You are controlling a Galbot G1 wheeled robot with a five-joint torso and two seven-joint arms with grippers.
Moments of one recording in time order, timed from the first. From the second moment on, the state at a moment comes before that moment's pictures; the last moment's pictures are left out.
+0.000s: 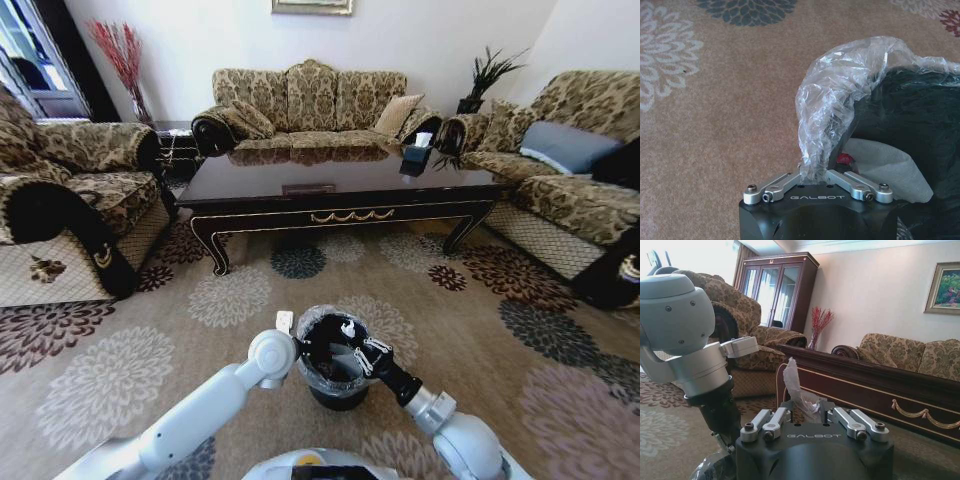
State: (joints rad) left arm 0.74 -1.08 0.32 -2.01 -1.60 0.72 -1.19; right arm -1.68 0.98 0.43 2.15 0.21 0.28 -0.27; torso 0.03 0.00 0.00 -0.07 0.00
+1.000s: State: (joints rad) left arm 0.87 -1.02 0.13 -2.01 -1.58 0.73 -1.16; right arm -1.70 1.00 0.44 2.16 0.20 0.29 -0.29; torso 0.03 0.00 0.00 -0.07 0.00
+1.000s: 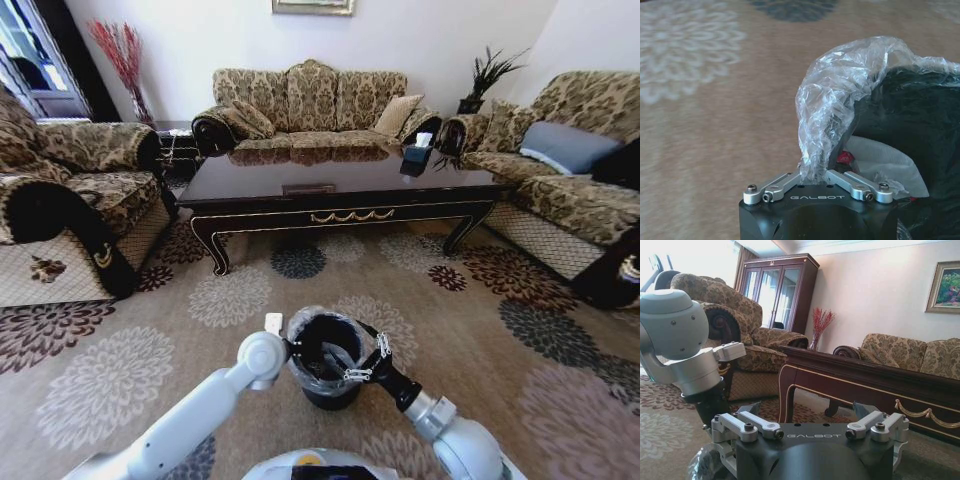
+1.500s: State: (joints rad) left arm 1.04 -0.95 -0.11 -1.97 -1.50 0.72 -1.11; right arm -1.71 1.00 0.44 2.16 0.21 0.30 -0.29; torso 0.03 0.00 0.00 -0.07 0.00
